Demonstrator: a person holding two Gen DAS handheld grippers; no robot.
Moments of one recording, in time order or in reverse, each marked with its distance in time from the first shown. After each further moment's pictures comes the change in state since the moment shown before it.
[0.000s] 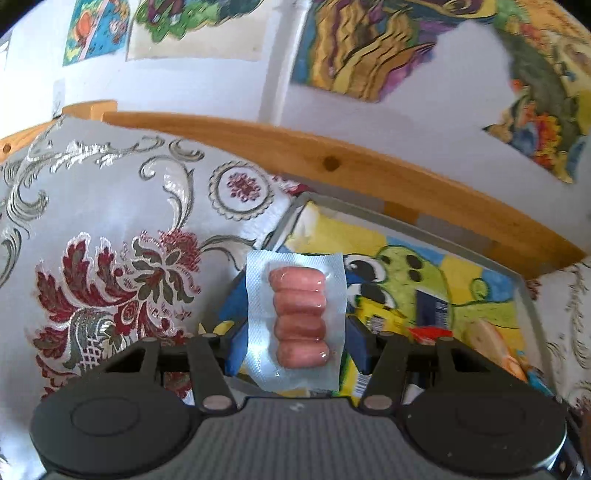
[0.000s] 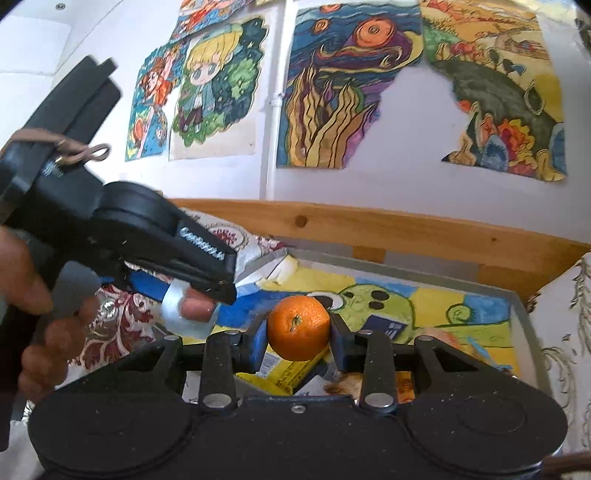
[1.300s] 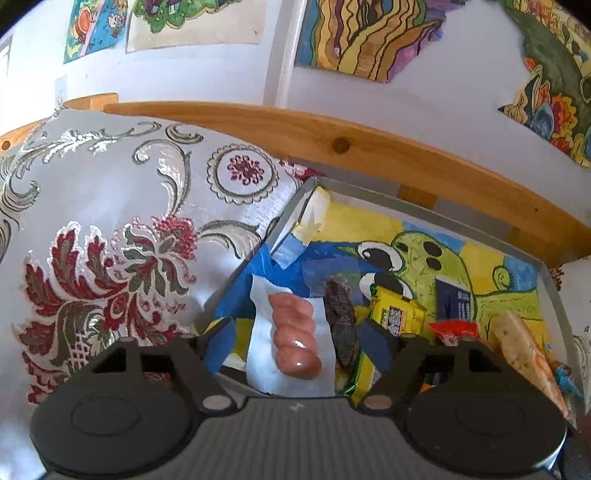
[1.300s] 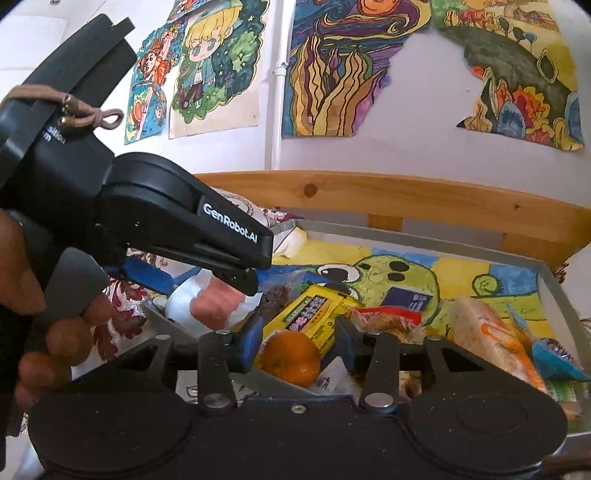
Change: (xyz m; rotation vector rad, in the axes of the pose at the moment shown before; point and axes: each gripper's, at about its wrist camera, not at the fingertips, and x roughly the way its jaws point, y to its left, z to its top) left arm 0.019 -0.005 -0.007 0.019 0.002 0.041; right arm 0.025 0.007 -0.014 0.029 0.038 0.022
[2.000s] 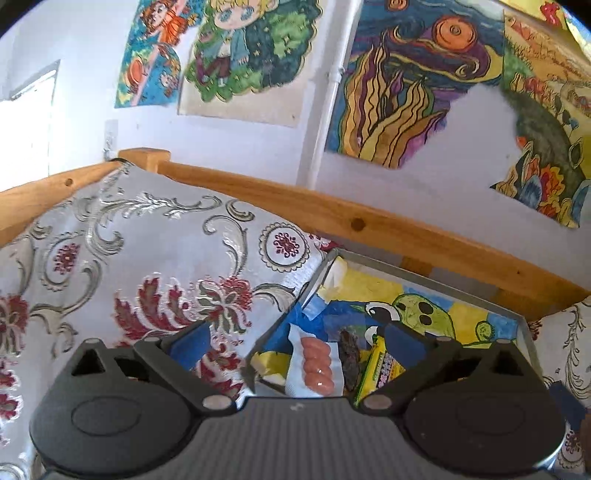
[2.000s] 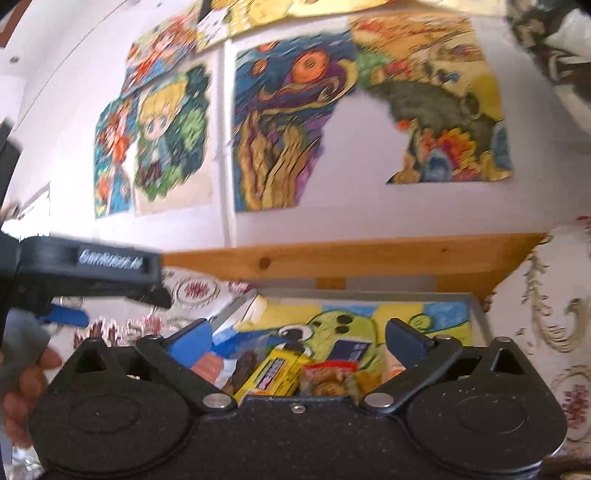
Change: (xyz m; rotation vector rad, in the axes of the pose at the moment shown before) left arm -0.091 0.013 0.006 -0.062 -0.175 0.060; right arm -0.080 -0.028 0.042 0.153 -0.128 -0.103
